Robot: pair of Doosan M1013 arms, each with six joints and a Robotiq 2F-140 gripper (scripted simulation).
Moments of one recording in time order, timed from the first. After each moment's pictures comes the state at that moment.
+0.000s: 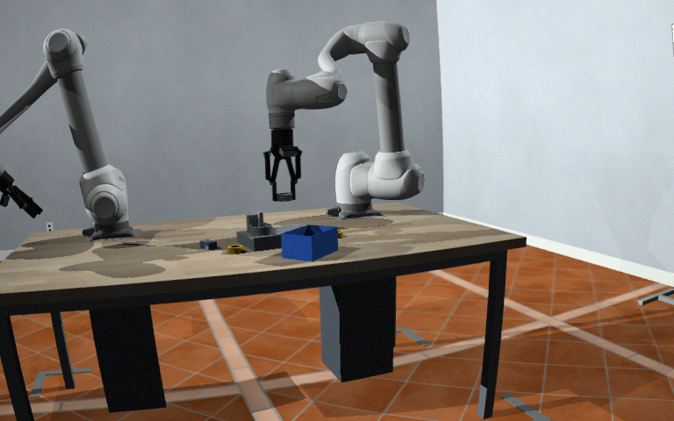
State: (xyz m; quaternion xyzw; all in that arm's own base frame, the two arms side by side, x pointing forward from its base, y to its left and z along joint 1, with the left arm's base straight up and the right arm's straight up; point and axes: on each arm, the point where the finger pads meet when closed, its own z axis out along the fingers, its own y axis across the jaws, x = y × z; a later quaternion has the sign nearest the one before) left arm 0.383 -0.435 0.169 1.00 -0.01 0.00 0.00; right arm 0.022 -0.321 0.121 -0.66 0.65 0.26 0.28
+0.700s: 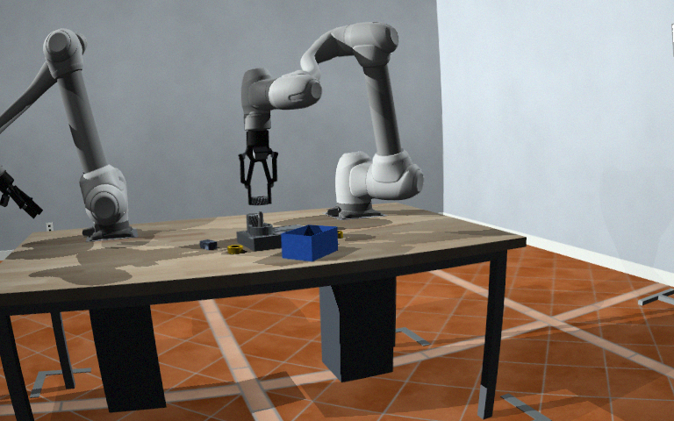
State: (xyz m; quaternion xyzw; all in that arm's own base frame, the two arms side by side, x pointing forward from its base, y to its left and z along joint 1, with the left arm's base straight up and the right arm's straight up) left arm 0.426 -0.534 0.169 1.00 -0.06 0.00 0.00; right arm 0.022 -0.321 0.121 -0.66 0.65 0.26 0.28
